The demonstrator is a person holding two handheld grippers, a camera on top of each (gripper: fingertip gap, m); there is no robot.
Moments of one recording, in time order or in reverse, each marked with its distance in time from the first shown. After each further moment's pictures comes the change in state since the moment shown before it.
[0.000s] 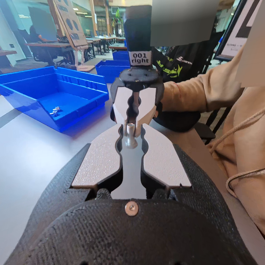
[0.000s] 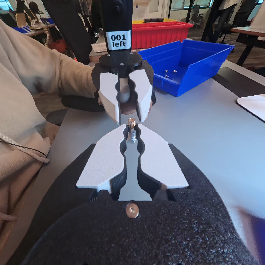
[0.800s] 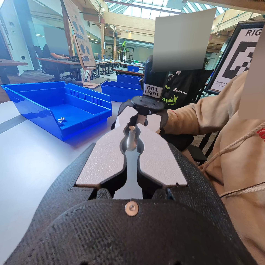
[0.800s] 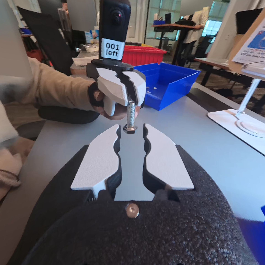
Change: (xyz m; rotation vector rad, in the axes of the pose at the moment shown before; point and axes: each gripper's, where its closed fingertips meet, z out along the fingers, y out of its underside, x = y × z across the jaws) left arm -0.009 -0.030 -0.016 0.157 -0.018 -0.104; right arm 0.007 -0.012 0.008 0.104 0.149 -0.082
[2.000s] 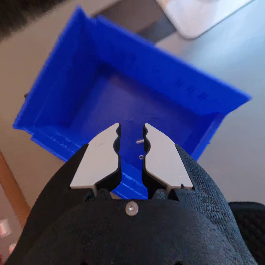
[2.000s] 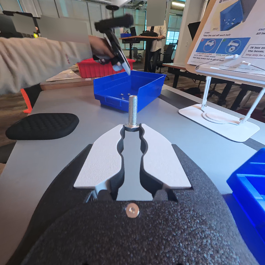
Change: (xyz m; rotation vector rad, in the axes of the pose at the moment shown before) left arm -0.232 0.003 -0.350 -0.904 -1.054 -0.358; right arm 0.041 -0.007 -0.014 0.068 0.210 0.074
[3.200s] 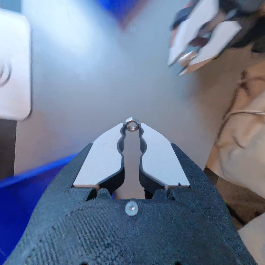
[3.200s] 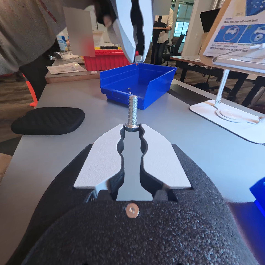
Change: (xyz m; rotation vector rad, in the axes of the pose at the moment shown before) left arm 0.287 -0.039 -0.061 -0.154 0.519 0.715; right arm -0.018 0.012 0.014 -0.042 -0.043 0.000
